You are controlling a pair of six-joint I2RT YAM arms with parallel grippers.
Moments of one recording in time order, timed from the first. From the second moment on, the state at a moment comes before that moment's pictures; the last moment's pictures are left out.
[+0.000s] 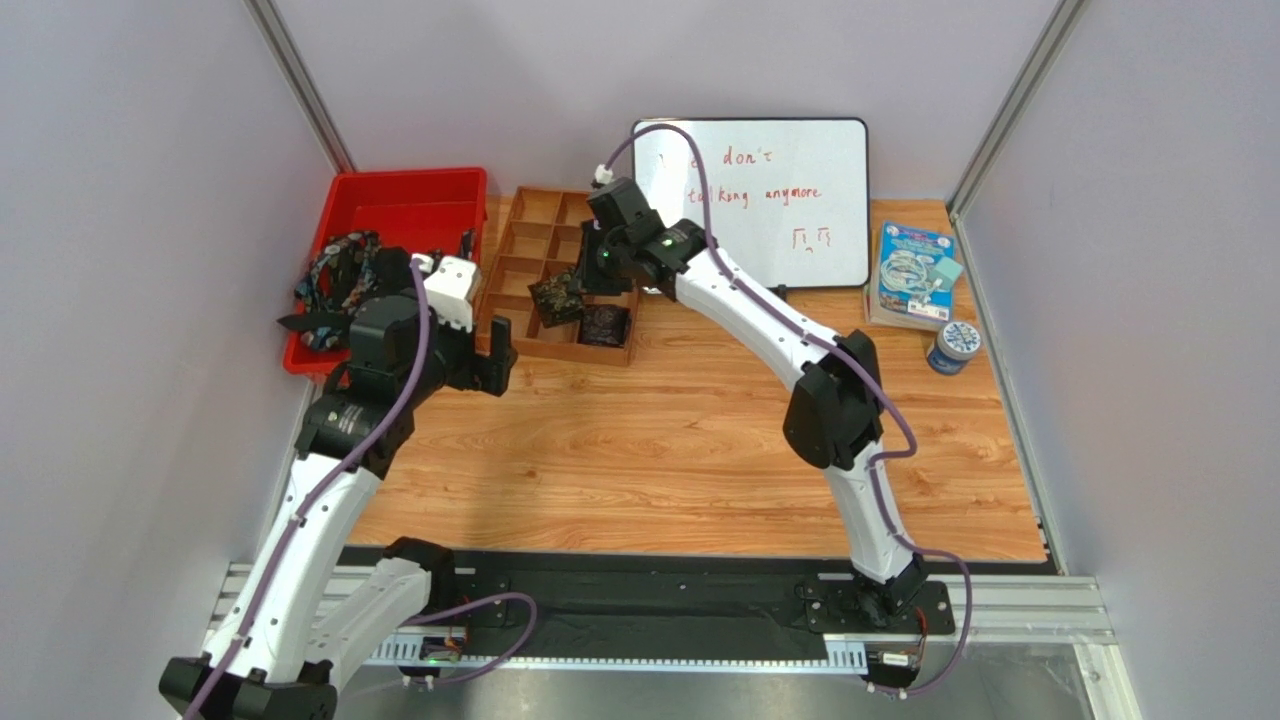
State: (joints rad) left arm -0.25 0.85 0.96 -0.58 0.10 0.03; right arm 0.72 2.18 2.17 -0.68 -0.06 0.66
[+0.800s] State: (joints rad) left arm -0.18 0.74 0.89 -0.62 -0.02 0.00; right arm 0.77 2.33 2.27 -0.70 0.20 0.65
